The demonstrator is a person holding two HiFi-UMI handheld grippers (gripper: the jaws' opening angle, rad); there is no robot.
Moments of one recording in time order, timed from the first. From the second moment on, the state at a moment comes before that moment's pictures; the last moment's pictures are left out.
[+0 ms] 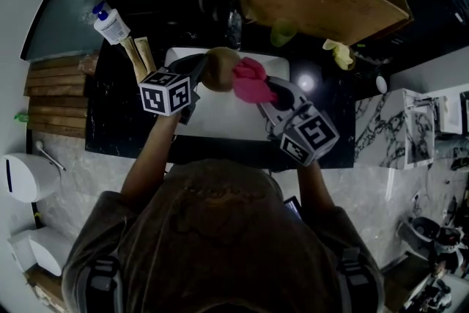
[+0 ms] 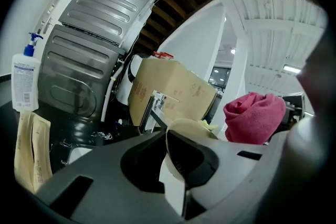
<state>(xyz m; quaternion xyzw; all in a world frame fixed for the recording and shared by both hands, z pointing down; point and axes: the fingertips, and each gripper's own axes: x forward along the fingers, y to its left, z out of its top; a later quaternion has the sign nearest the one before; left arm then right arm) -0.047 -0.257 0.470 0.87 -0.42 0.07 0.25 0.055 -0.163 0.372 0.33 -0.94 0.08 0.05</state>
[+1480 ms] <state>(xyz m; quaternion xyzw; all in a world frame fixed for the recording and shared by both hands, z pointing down) 0.004 -0.235 0.452 0.90 -0.39 0.14 0.14 0.029 -0.229 0.435 0.42 -0.87 -0.04 0.24</state>
